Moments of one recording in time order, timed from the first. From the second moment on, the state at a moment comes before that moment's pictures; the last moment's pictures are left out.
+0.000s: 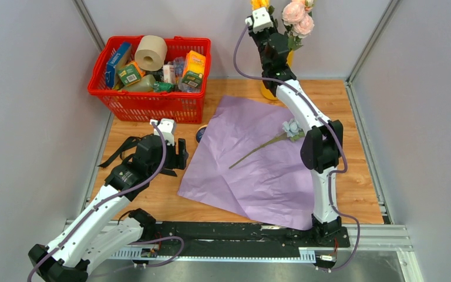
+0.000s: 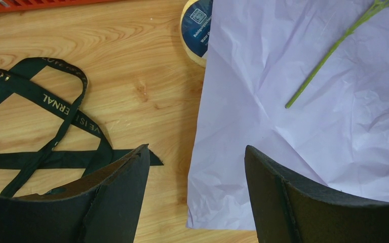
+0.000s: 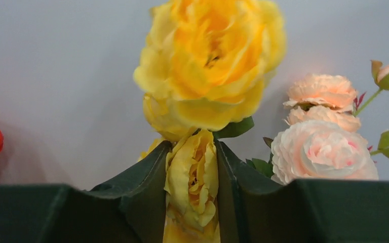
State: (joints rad) left arm -0.58 0.76 0.77 -0.58 -0.21 -0.27; right arm 0.39 2.17 2.15 0.35 0.24 -0.50
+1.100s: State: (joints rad) left arm -0.58 0.76 0.77 -0.58 -0.20 -0.27; right arm 0.35 1.68 1.61 0.32 0.23 -0.05
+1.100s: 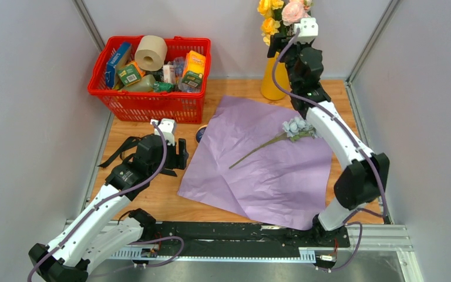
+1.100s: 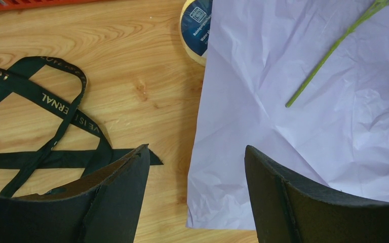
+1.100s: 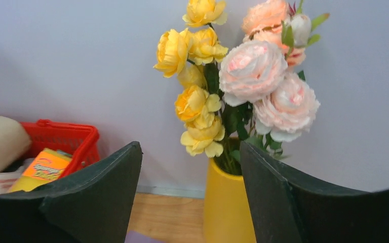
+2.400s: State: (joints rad) left arm -0.58 0.76 0.77 -0.58 -0.20 -0.27; right arm 0.35 1.76 1.14 -0.59 0.21 1.56
